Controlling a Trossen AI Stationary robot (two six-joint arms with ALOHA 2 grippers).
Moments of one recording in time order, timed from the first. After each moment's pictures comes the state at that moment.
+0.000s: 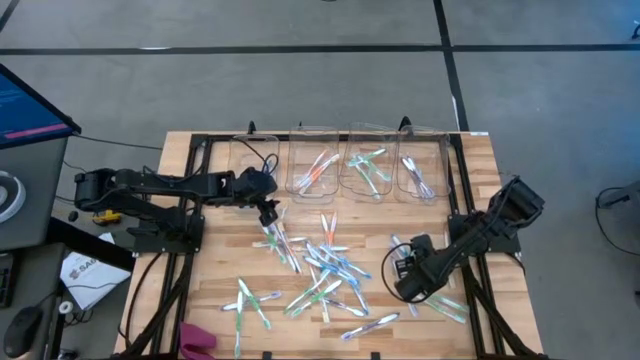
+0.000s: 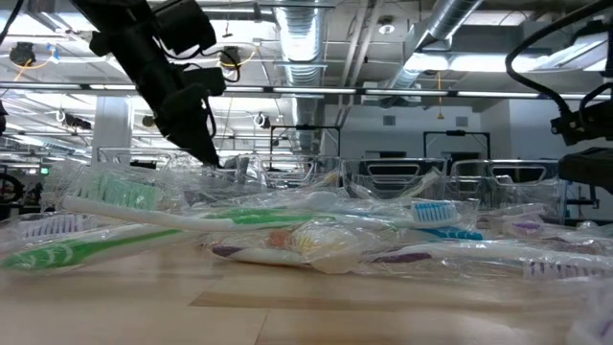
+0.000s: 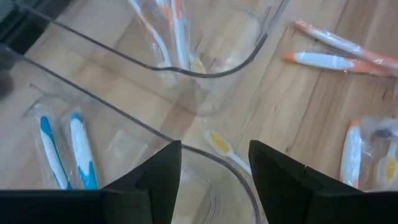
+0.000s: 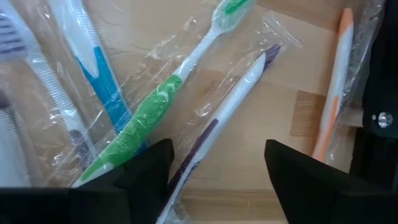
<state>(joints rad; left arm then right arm) 0.19 1.22 0.66 -0.32 -0.25 -0.19 0.66 1.71 0.83 -1.06 0.13 2.03</state>
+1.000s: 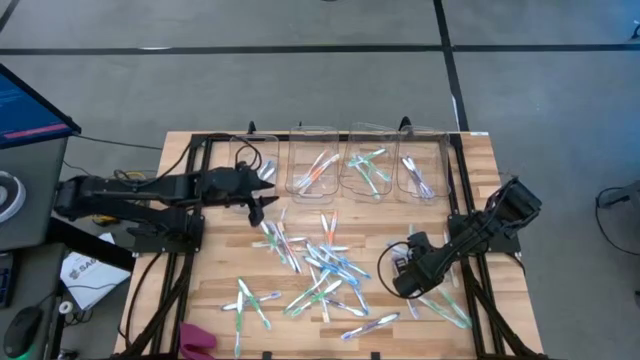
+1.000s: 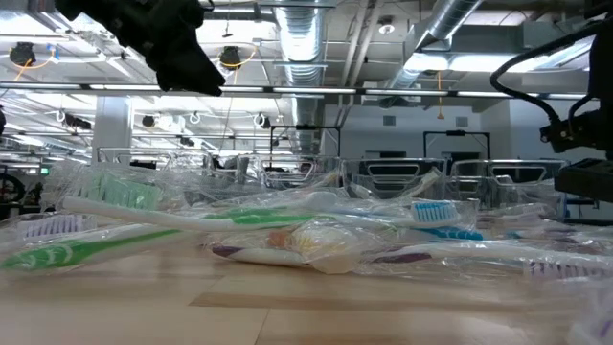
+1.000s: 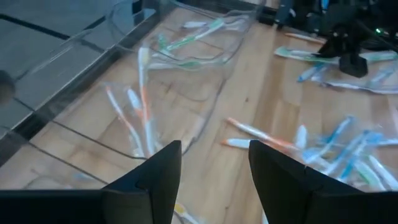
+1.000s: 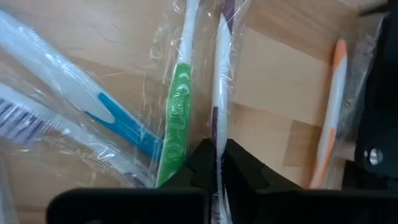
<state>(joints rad) 0.08 0.92 0.66 -0.26 -0.25 -0.19 0.64 1.72 0.83 -1.08 0.17 1.91</state>
